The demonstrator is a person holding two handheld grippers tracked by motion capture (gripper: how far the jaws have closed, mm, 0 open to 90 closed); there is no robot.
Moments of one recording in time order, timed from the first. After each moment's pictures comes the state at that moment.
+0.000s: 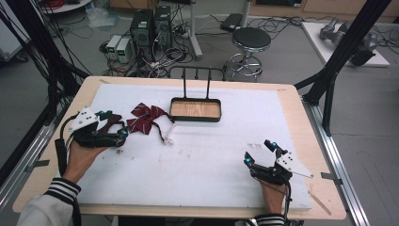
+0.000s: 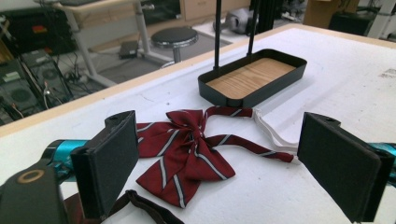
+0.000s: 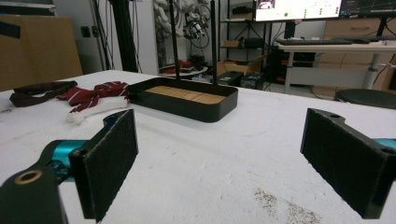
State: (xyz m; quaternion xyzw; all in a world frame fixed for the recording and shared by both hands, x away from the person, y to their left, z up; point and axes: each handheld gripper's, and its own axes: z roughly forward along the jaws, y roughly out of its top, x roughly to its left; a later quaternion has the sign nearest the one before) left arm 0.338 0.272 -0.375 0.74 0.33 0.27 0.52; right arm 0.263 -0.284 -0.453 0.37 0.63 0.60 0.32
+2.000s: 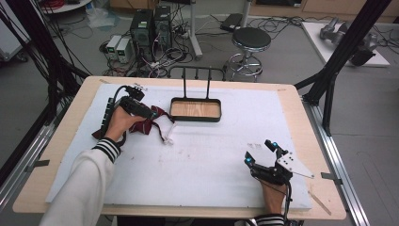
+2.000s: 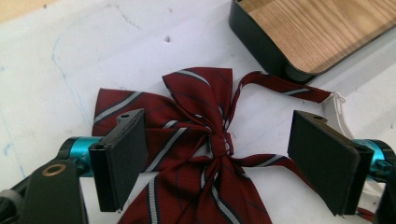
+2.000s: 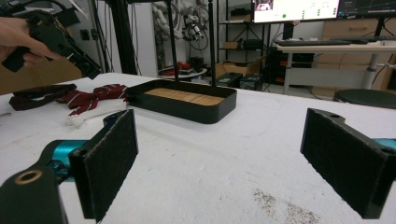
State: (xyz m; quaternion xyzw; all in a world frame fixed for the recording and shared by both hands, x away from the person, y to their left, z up) left arm 0.470 0.190 -0.388 0.83 0.46 0.14 0.30; right arm 0.263 -0.285 -0.454 0.37 0.63 0.61 0.32
